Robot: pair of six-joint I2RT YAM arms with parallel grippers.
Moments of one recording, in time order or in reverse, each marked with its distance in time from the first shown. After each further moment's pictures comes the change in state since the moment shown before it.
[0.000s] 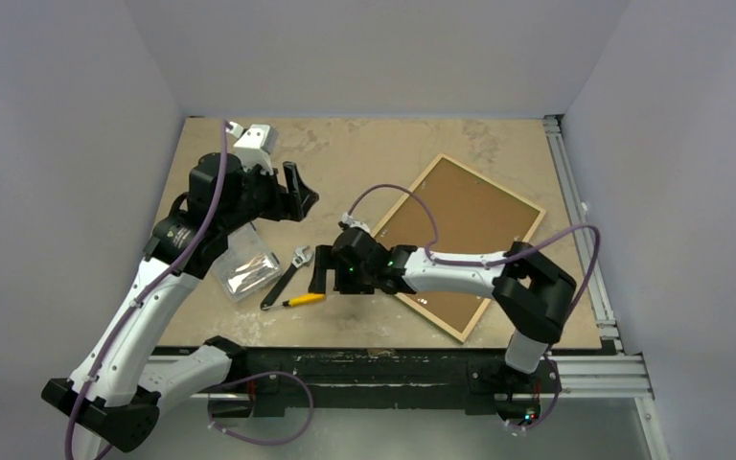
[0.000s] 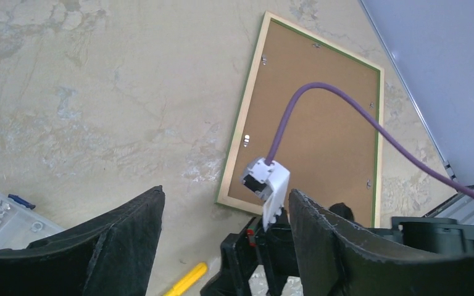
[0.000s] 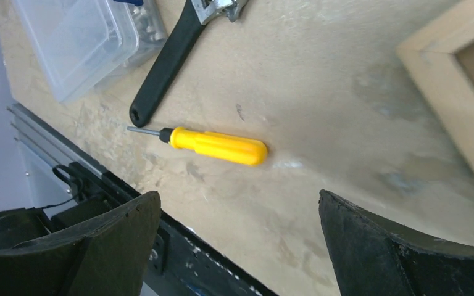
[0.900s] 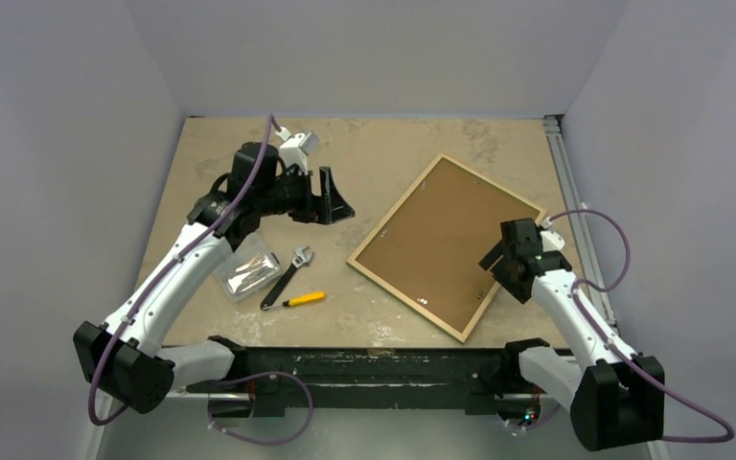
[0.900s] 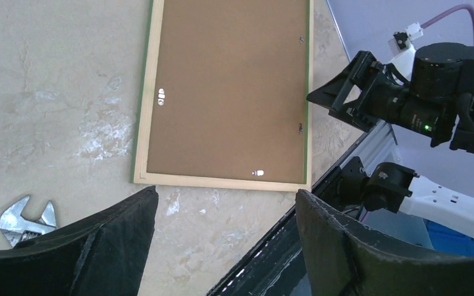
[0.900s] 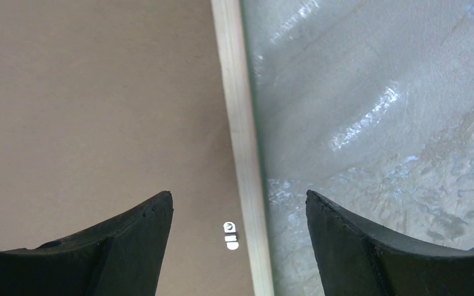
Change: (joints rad) left arm -0.002 0.199 -0.046 0.093 0.341 -0.113; right arm -0.899 -0.777 -0.437 -0.655 0.352 -0.080
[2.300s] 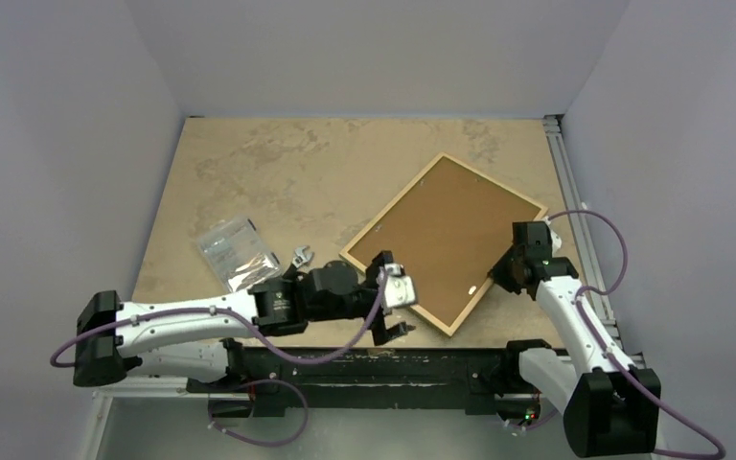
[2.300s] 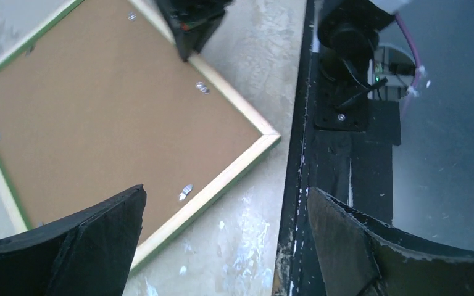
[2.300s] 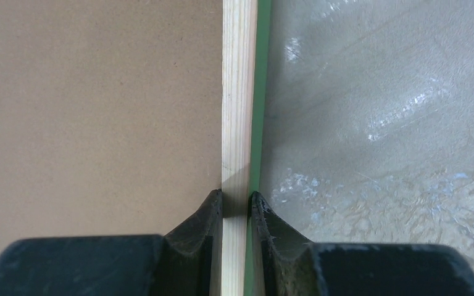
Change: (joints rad) left arm -0.805 -0.103 -0.353 0.455 -0.374 0.525; right arm -0.108 -0.038 -0.091 0.110 -0.229 -0.119
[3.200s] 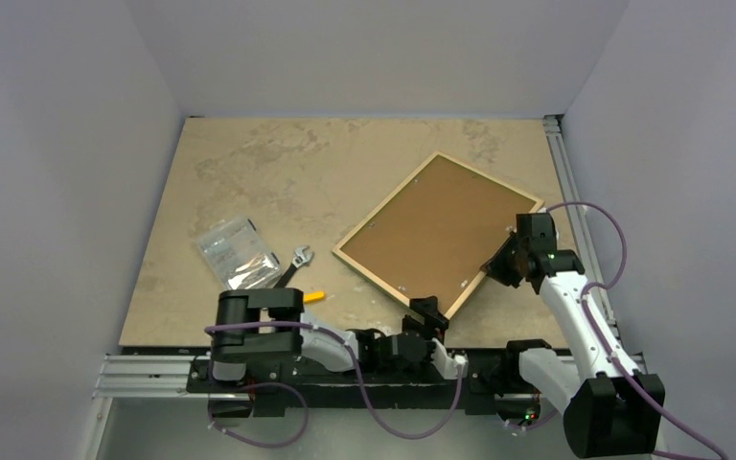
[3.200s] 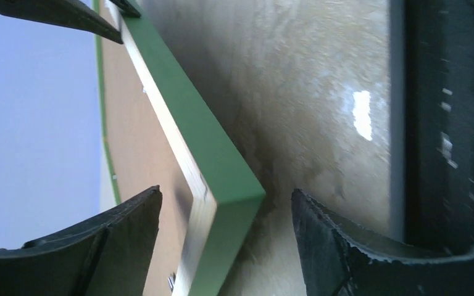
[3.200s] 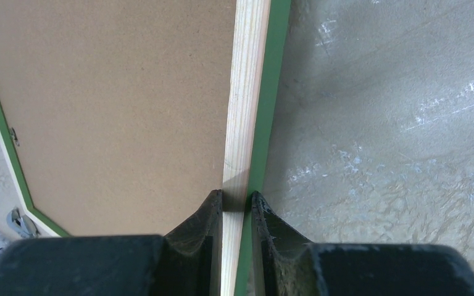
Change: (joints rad) left arm -0.282 0.739 -0.073 0.711 -0.551 0.698; right arm -0.001 -0.010 0.121 -0.099 -0.124 -0.018
